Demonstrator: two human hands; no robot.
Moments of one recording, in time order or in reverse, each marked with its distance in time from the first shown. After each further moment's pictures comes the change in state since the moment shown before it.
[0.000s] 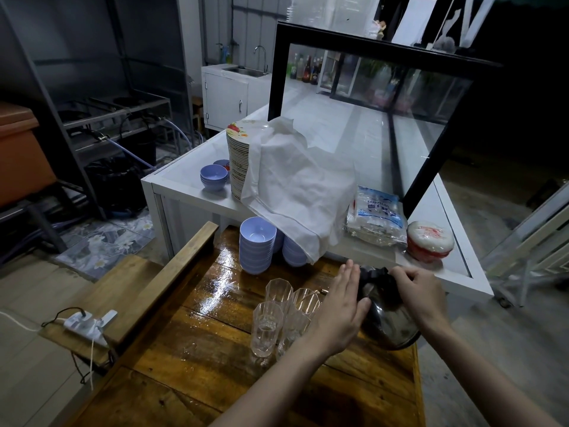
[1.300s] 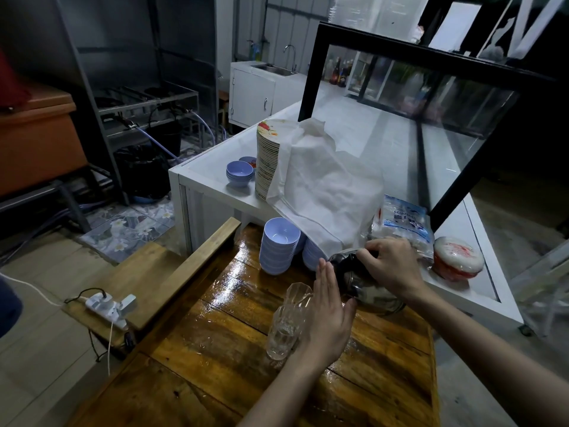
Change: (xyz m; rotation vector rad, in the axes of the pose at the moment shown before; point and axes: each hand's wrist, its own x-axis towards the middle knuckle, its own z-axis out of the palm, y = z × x) left_hand -0.022 -0.040 -0.020 -0.018 0.296 -0.146; right_hand 0.041 -0.081 0.062 -0.264 -0.114 -0.590
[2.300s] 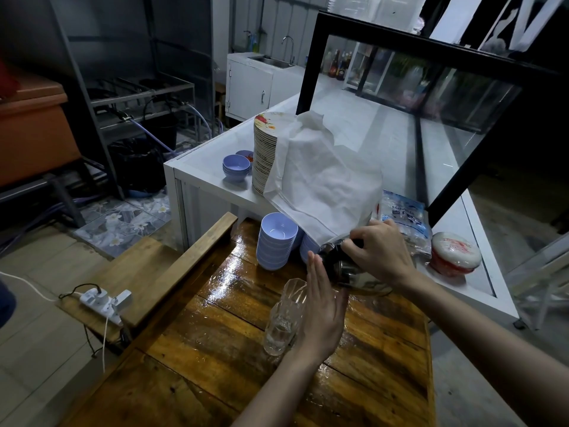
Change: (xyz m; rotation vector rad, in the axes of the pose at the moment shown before) left_hand 0.000 0.002 -0.001 -0.191 0.113 -0.028; right_hand 0.018 -0.013 0.003 -0.187 -0.037 -0.156
